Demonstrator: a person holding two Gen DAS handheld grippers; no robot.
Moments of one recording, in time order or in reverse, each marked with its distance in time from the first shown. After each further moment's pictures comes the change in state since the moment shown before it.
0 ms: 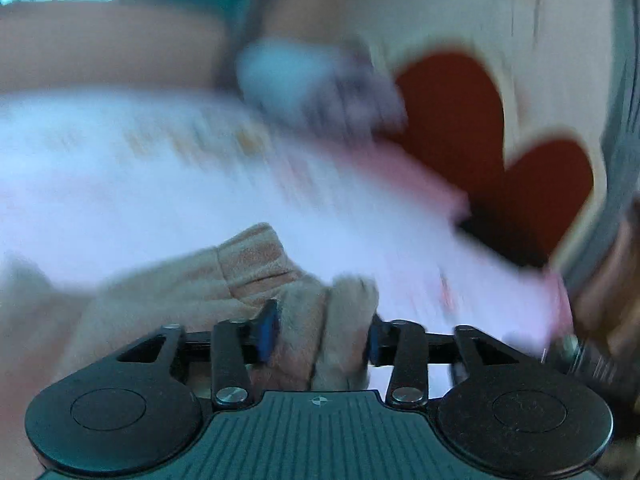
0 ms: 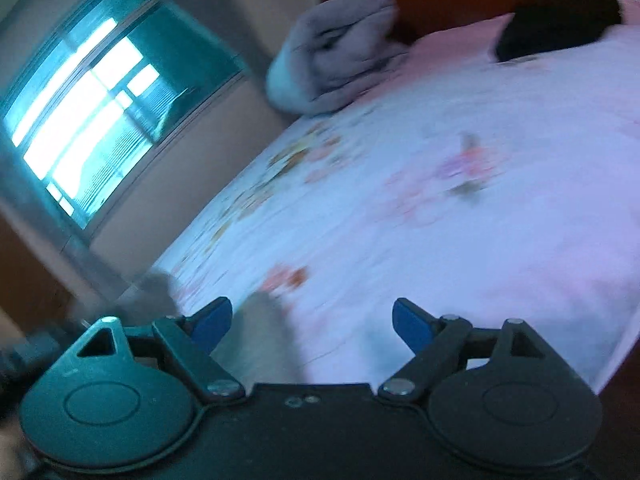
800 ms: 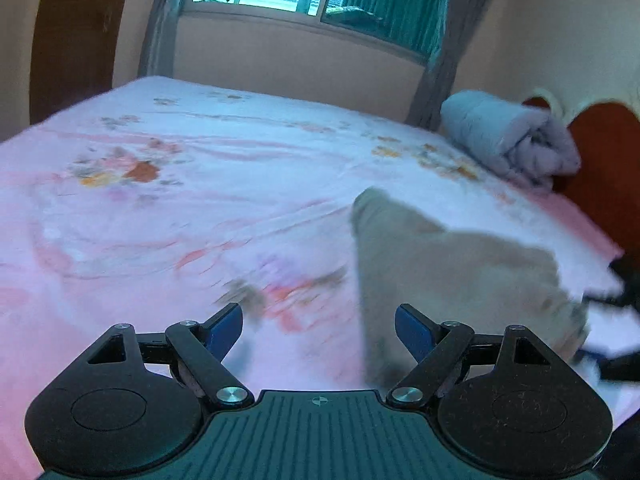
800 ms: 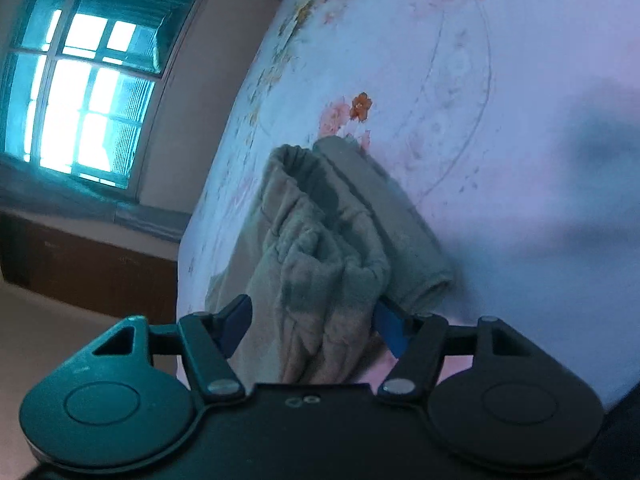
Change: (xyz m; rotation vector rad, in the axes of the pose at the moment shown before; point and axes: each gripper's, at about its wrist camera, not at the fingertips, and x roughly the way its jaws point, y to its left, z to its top) left arm -0.220 0.149 -0.154 -0.212 -0.172 0.542; right arm 0.086 0.033 -0.052 0.320 0.432 0.205
